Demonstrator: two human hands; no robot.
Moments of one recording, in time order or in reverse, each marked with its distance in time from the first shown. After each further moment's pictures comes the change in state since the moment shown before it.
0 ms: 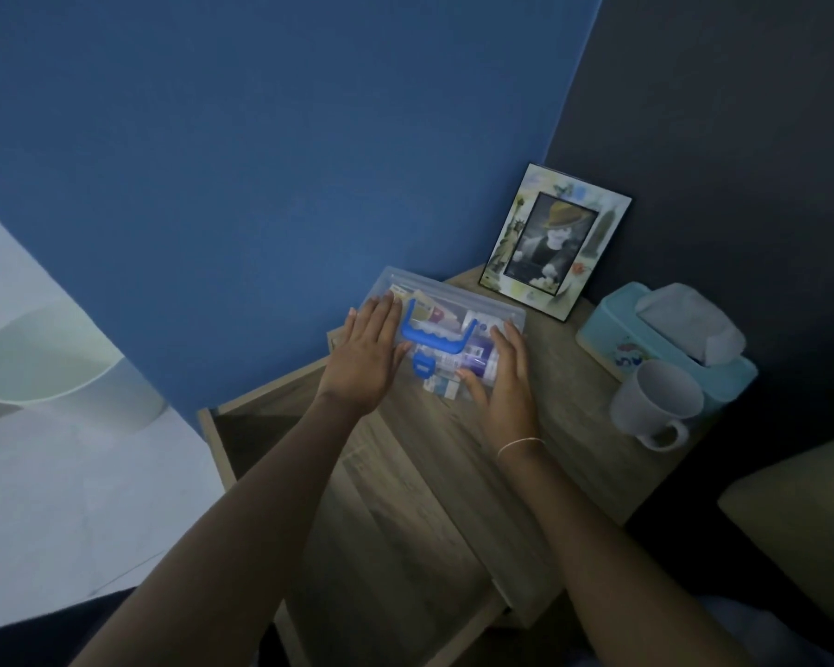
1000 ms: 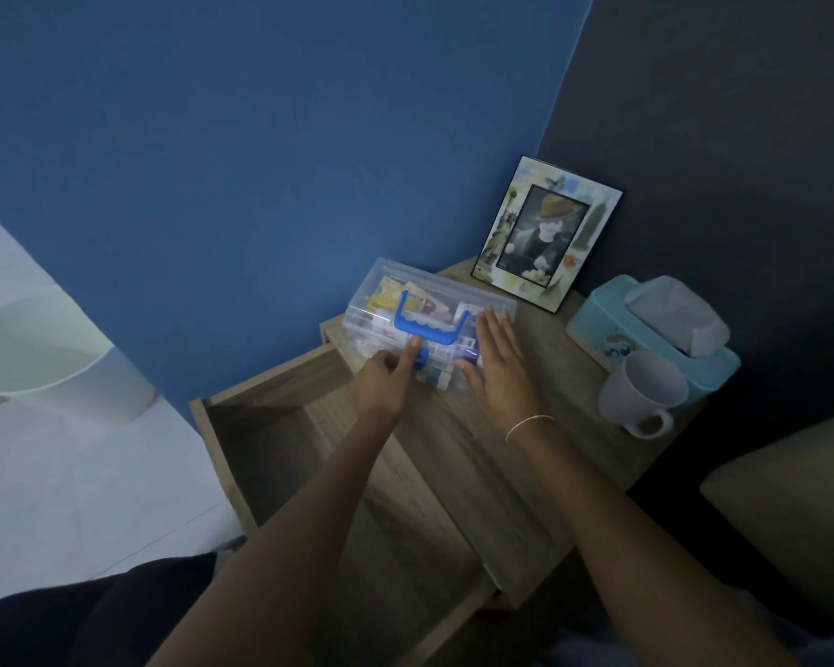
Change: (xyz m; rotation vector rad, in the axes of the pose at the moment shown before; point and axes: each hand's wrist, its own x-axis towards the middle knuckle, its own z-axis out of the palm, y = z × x) left_hand -0.018 0.051 0.024 -0.949 0.029 -0.697; right_hand 0.015 -0.008 -0.023 -0.380 -0.290 -0.104
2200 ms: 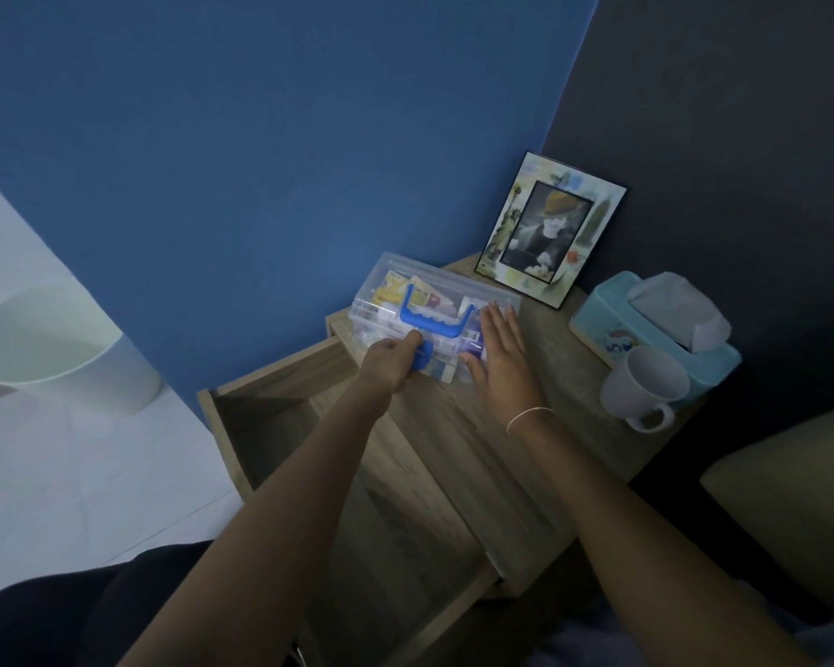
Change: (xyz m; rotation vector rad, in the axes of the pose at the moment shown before) left_hand 0.011 0.022 -0.012 -0.190 -0.191 -0.245; right_hand -0.002 -0.005 0.000 0.037 -0.001 0.030
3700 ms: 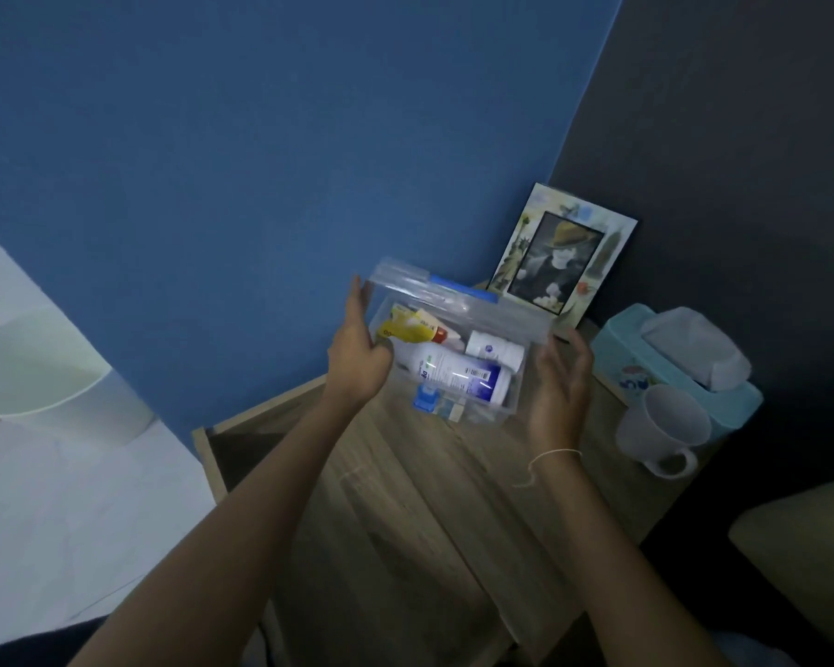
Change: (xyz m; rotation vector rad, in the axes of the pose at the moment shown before) left_hand 0.023 0.029 -0.045 0.230 0.159 0.648; right_hand 0.005 -0.011 -0.023 1.030 0.601 0.395
